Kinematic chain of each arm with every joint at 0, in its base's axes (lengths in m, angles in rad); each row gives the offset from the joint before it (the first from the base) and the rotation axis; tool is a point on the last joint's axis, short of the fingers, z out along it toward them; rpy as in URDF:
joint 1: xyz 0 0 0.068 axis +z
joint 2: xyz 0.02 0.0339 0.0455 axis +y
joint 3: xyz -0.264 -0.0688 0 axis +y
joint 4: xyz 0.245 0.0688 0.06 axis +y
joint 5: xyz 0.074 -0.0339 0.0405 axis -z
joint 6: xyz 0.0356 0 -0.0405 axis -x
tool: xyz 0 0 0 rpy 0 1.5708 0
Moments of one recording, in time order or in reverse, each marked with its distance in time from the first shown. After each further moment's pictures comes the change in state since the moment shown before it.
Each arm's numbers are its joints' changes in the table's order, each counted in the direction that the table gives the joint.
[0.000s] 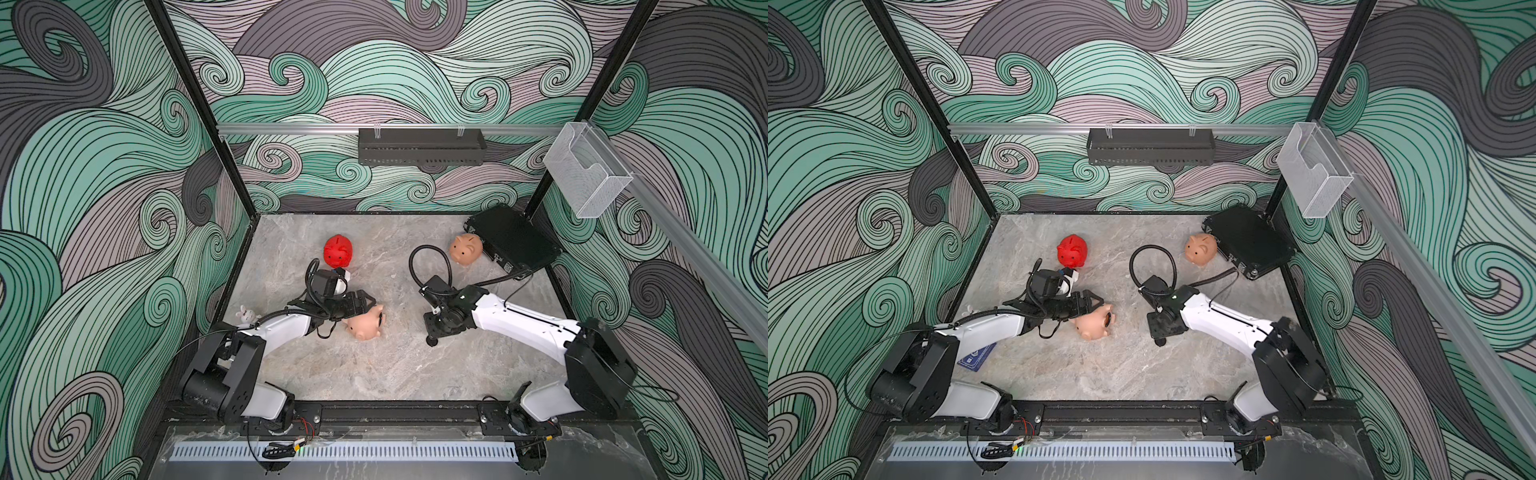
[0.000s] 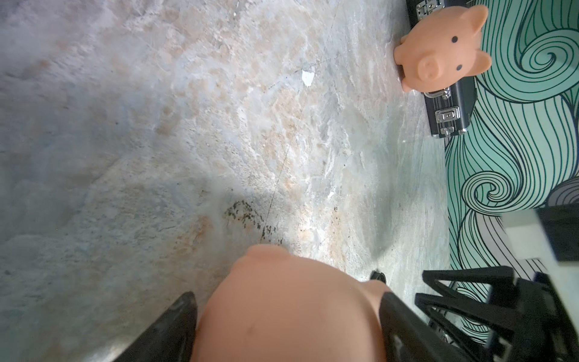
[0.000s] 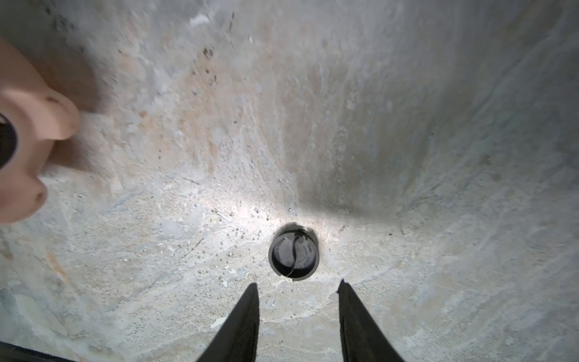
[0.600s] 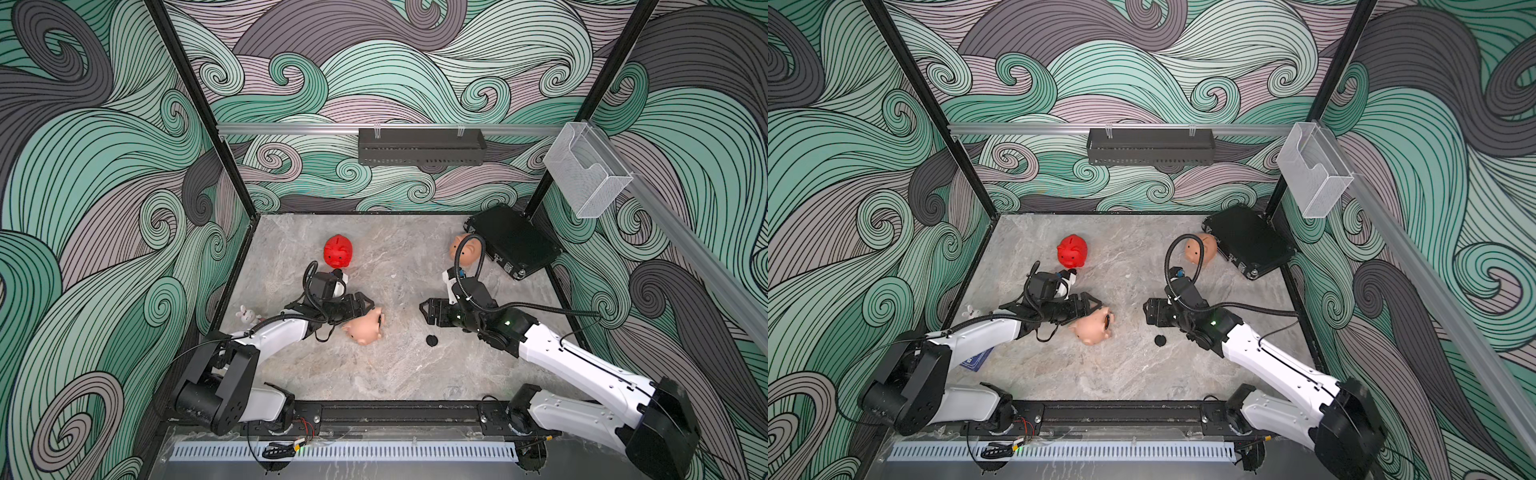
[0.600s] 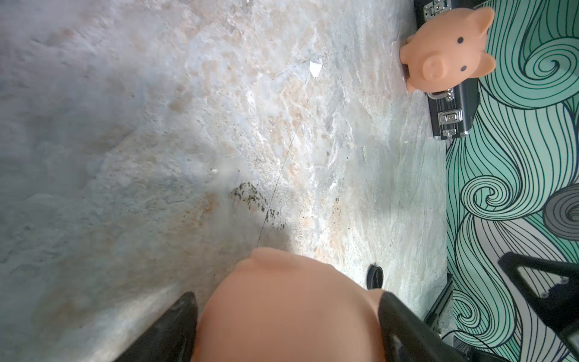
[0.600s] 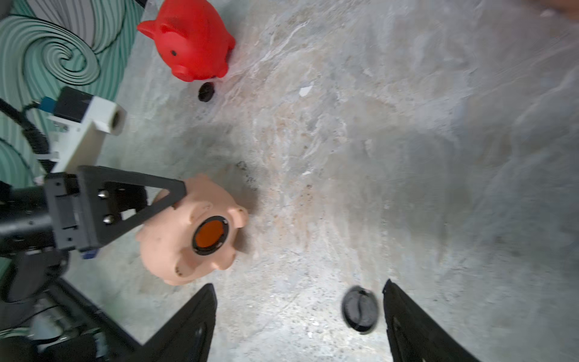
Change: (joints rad) left arm -0.005 -0.066 0.026 0.046 -0.012 0.046; right arm -0.044 -0.329 0.212 -0.430 -0.122 -0.165
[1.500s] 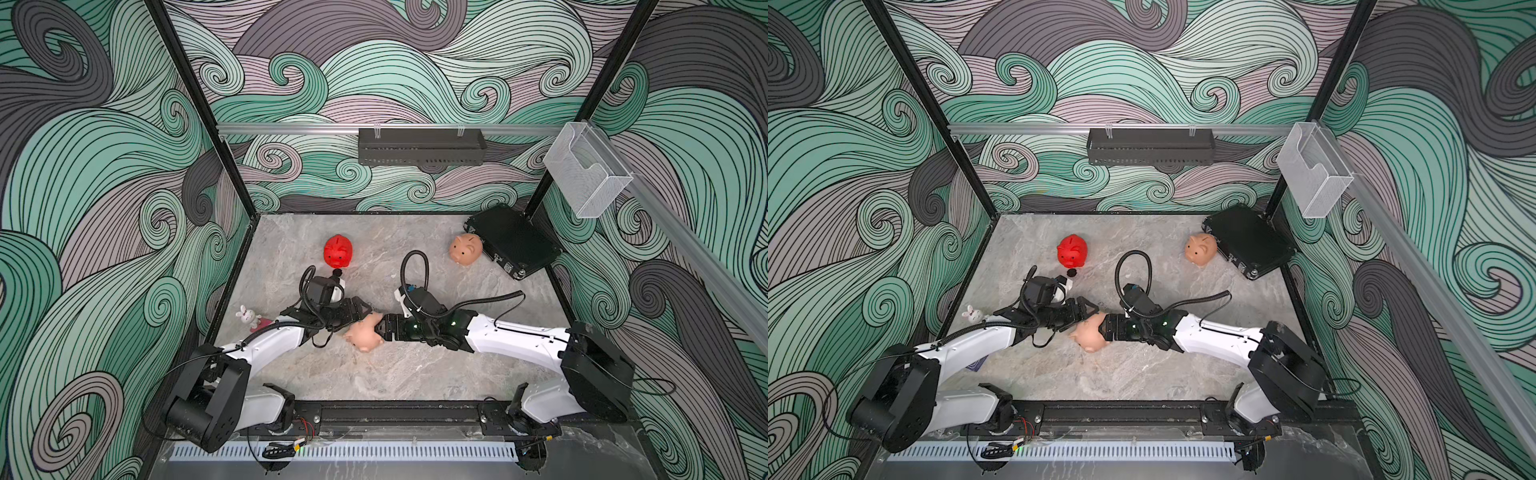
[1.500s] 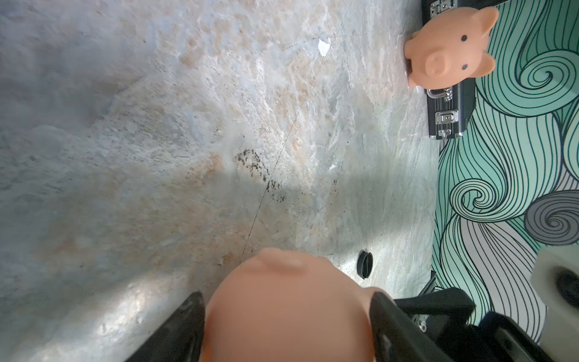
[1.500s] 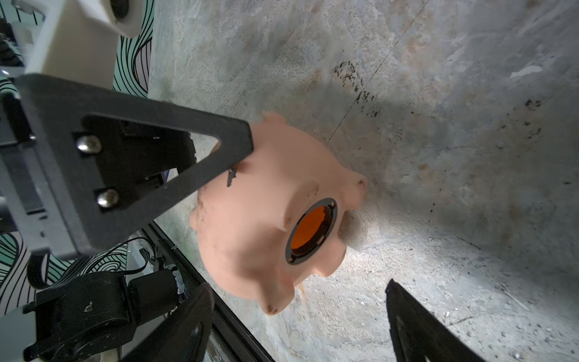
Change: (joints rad) left arm -0.011 -0.077 0.037 0.051 0.017 0.070; right arm 0.226 0.369 -0.073 -0.244 -0.150 -0.177
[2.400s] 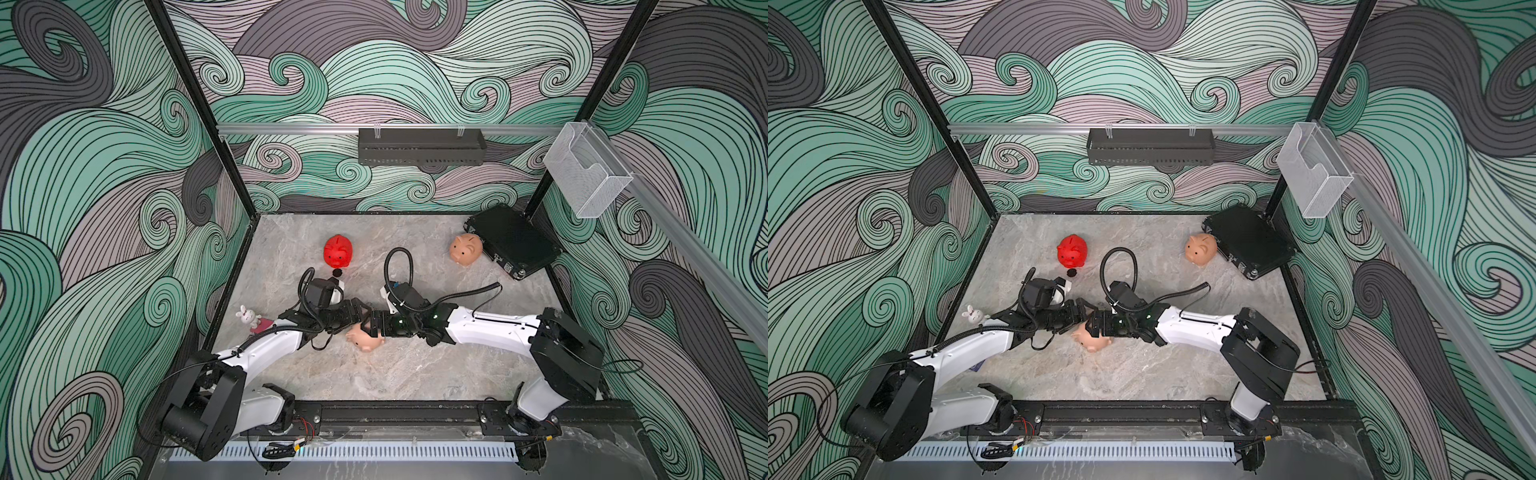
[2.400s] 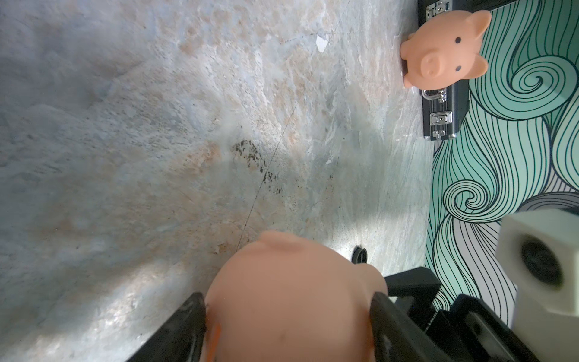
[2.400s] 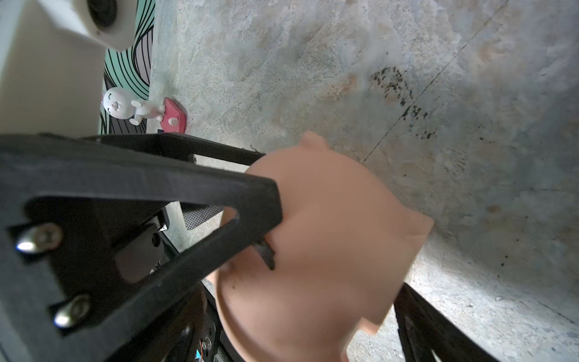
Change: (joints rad) left arm -0.008 -0.036 0.020 -0.001 0.000 0.033; right arm 0.011 0.162 -0.124 -0.027 -0.034 -0.005
